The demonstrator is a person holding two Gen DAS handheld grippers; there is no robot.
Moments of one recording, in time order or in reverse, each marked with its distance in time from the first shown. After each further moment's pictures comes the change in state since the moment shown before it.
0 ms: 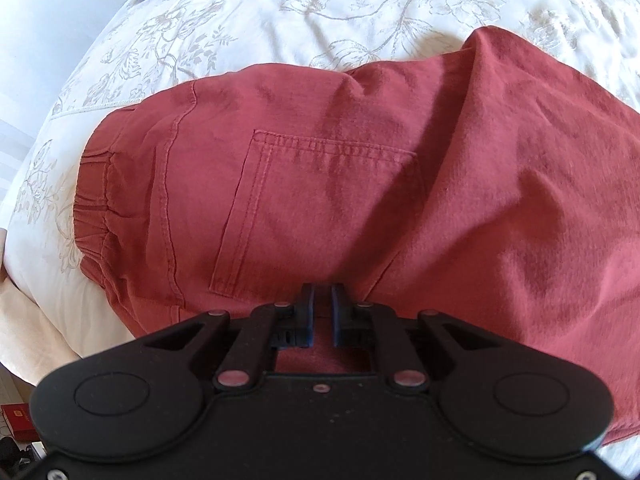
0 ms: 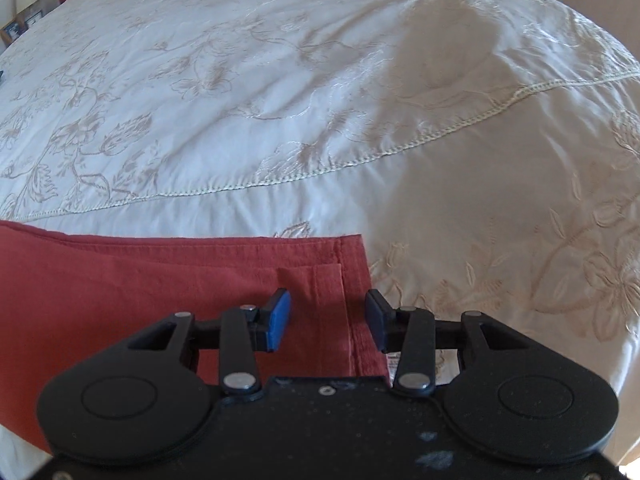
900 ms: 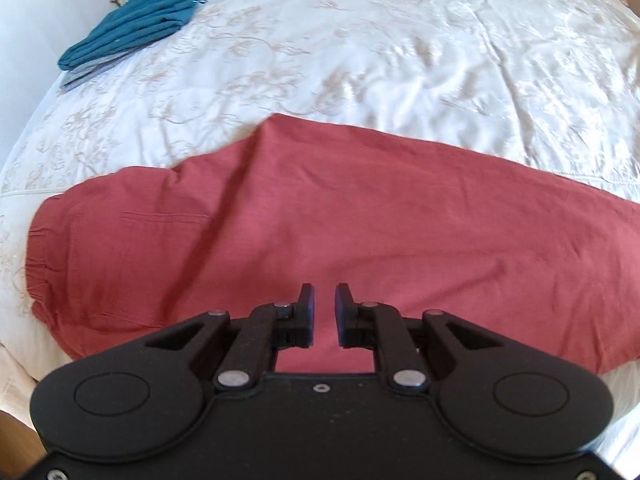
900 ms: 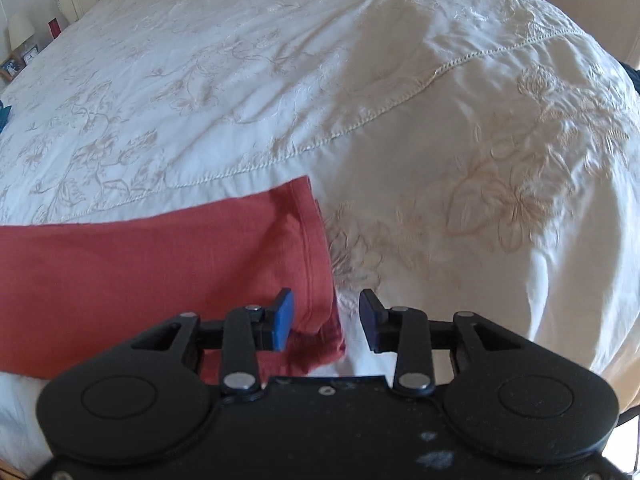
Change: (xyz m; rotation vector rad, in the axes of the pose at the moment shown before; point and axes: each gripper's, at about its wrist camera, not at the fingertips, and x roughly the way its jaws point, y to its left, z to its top) left arm -0.081 -0.099 -0.024 0.153 -0.164 -0.200; right arm -0.072 -0.038 -0.068 0.136 -0.048 0.026
